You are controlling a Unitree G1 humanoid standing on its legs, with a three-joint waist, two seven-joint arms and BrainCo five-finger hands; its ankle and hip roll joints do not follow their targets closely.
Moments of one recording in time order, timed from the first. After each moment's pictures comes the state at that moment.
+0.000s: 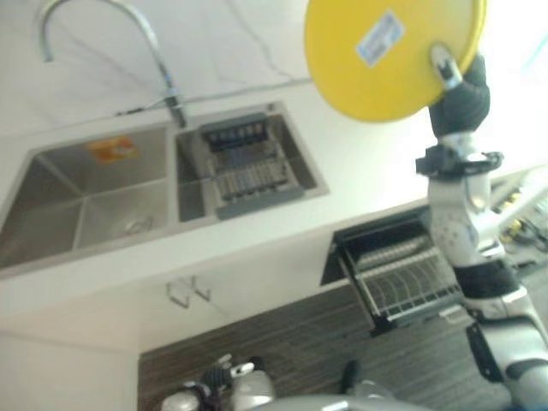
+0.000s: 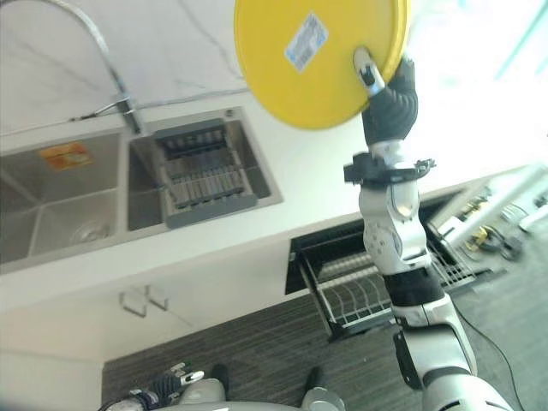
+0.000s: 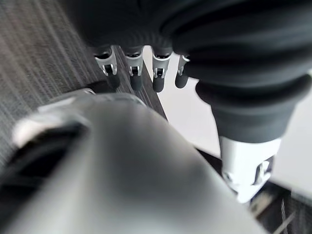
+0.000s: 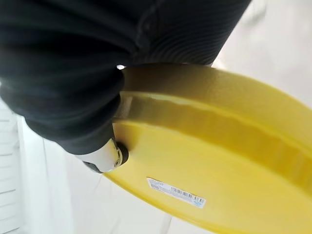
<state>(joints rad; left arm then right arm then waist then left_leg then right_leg) 0.10 0.26 -0.19 1.01 -0.17 -0.09 -0.28 -0.54 -0.47 0.12 -0.05 0.83 -0.31 -0.06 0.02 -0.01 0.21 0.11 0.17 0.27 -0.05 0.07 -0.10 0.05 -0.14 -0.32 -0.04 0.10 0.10</state>
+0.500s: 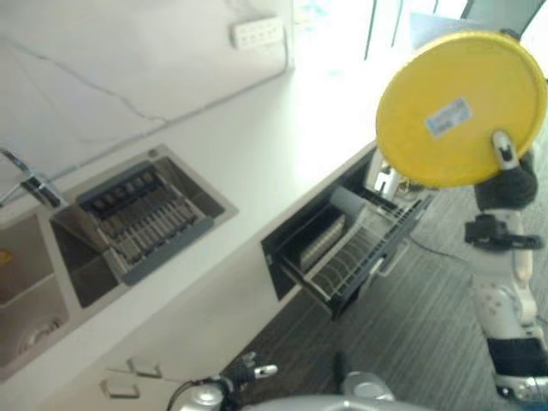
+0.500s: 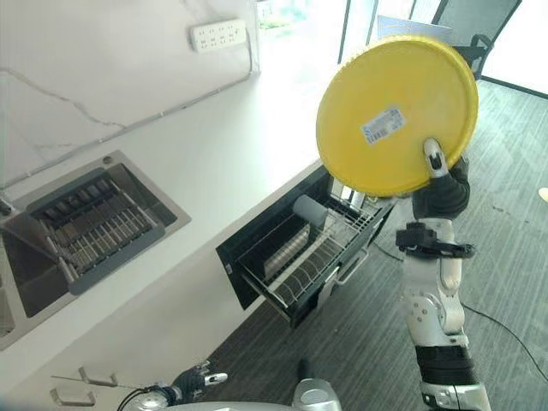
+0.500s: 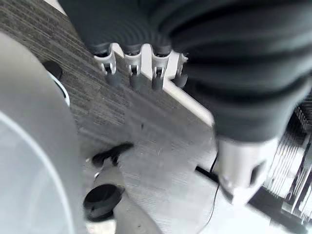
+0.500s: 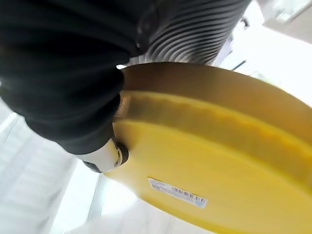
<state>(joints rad) 0.06 0.20 -0.27 1.06 -0.13 -0.12 -0.26 -0.10 -0.47 -0.09 -0.16 0.98 -0.29 -0.03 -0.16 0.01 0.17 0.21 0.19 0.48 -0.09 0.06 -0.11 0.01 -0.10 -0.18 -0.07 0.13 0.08</state>
